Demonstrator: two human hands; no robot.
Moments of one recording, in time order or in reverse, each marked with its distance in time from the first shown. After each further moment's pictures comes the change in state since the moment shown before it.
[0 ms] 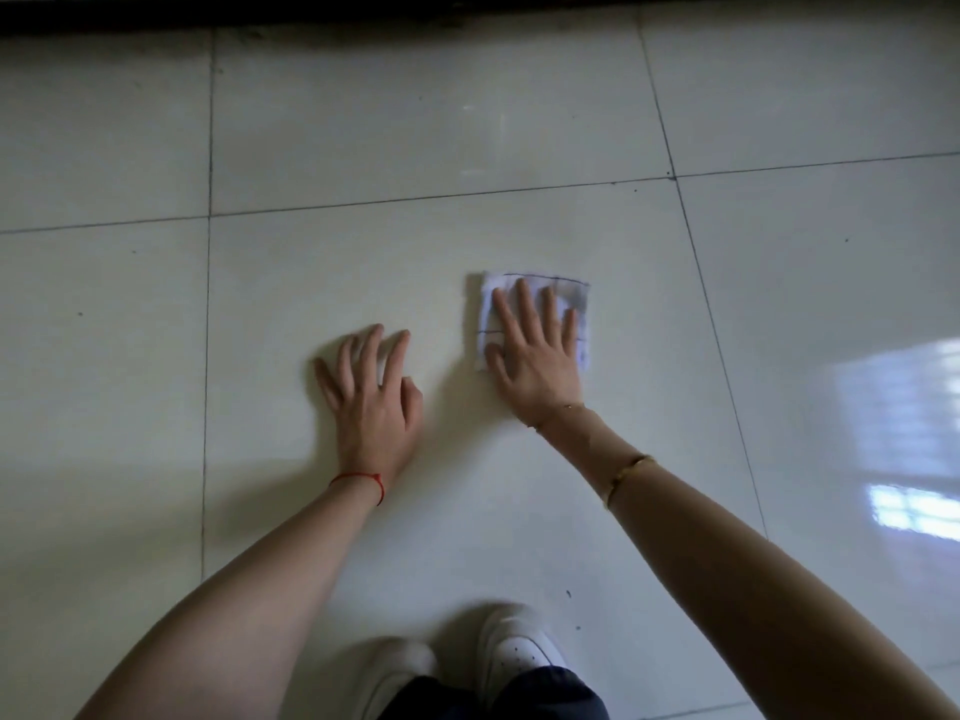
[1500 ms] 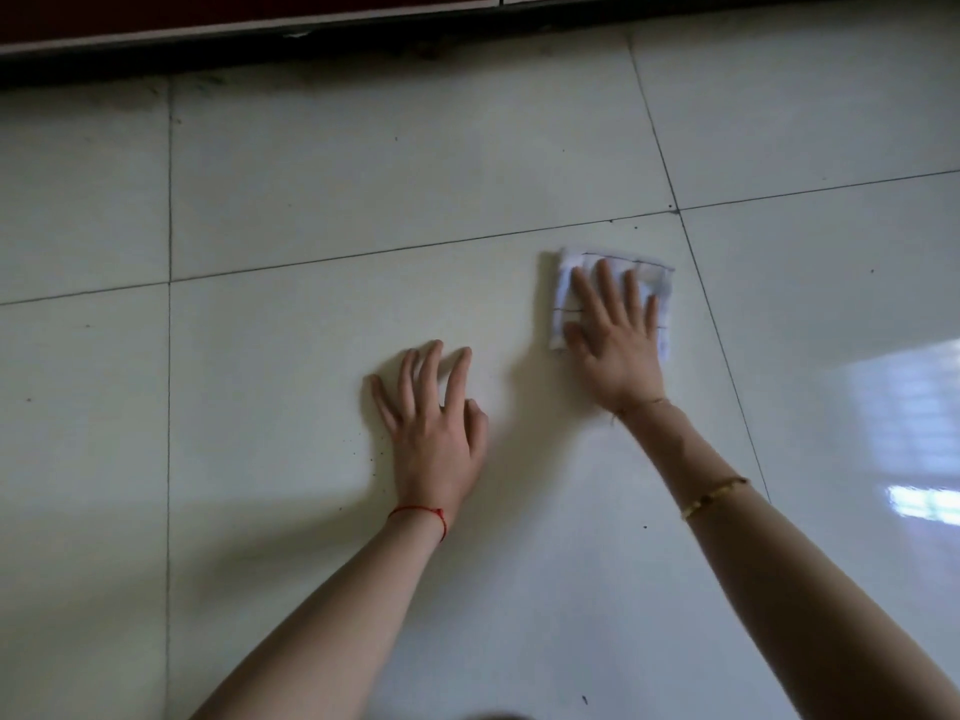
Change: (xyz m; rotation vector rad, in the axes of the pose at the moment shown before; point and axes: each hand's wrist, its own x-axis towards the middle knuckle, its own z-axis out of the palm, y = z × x) left_hand 0.051 0.074 0.020 -0.039 -0.005 0.074; right_hand 0.069 0.092 -0.035 0.061 0.120 0.105
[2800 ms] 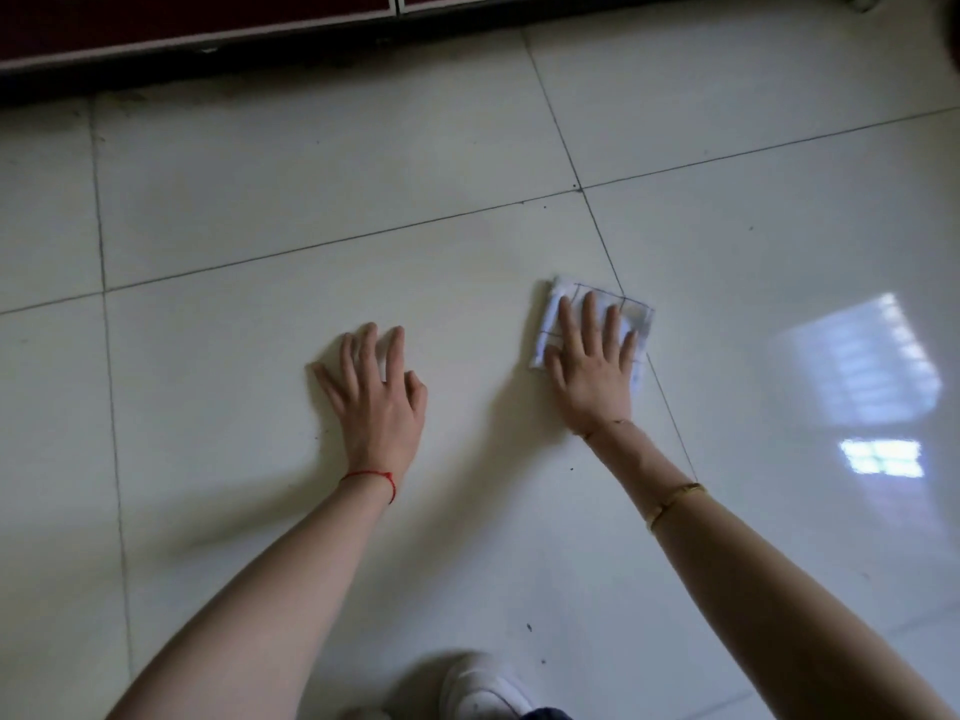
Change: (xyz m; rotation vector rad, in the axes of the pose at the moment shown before) left_hand -0.005 0.006 0.007 0.059 0.000 -0.002; right_hand -0.087 0.036 -0.005 -0.042 -0.002 0.233
